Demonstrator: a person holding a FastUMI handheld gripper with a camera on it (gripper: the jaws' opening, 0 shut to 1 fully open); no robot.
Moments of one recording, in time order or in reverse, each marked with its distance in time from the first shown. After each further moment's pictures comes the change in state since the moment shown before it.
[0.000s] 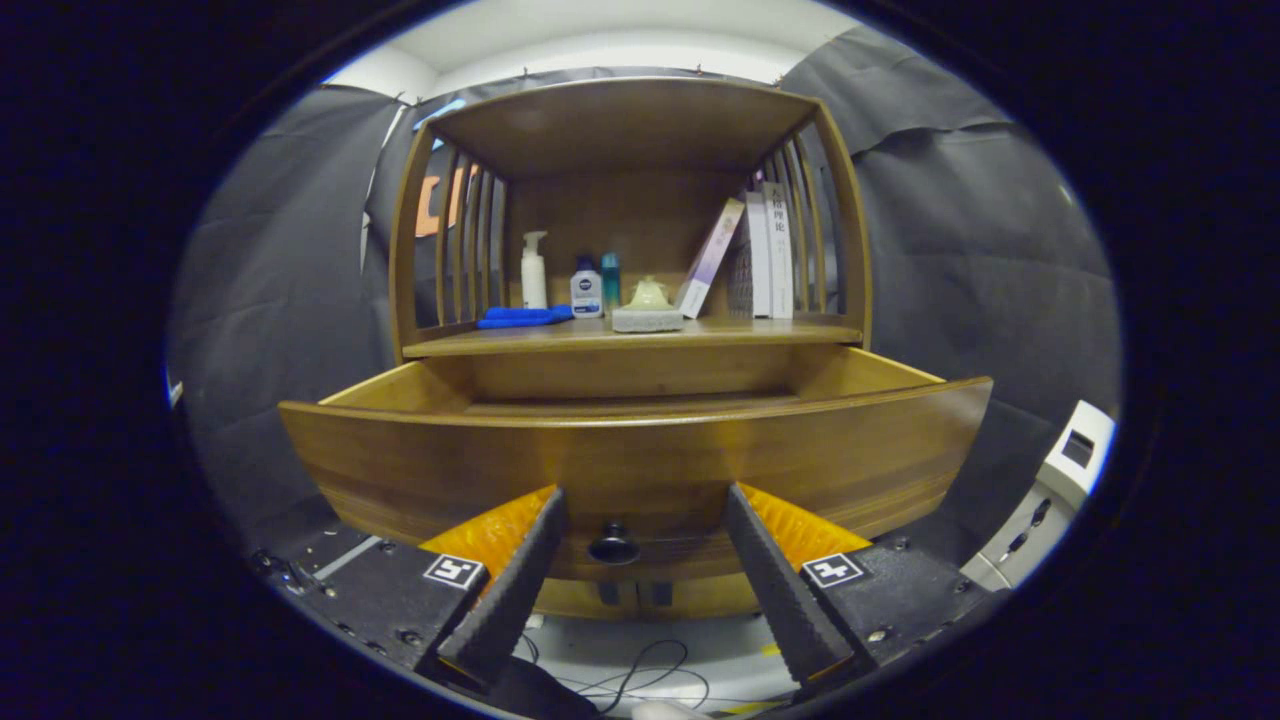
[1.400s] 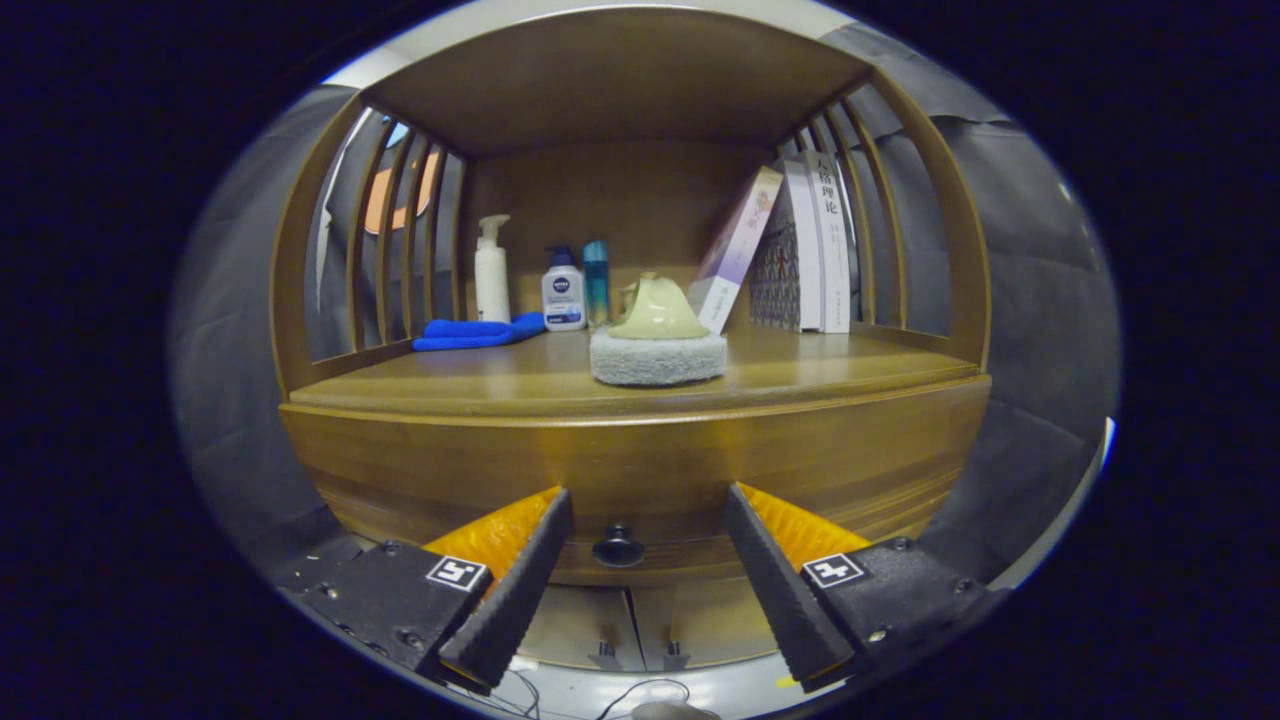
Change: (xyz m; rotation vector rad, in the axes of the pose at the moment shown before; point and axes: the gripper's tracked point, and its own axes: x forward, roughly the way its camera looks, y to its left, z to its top) arm 0.163 0.009 0.049 0.006 0.007 -0.023
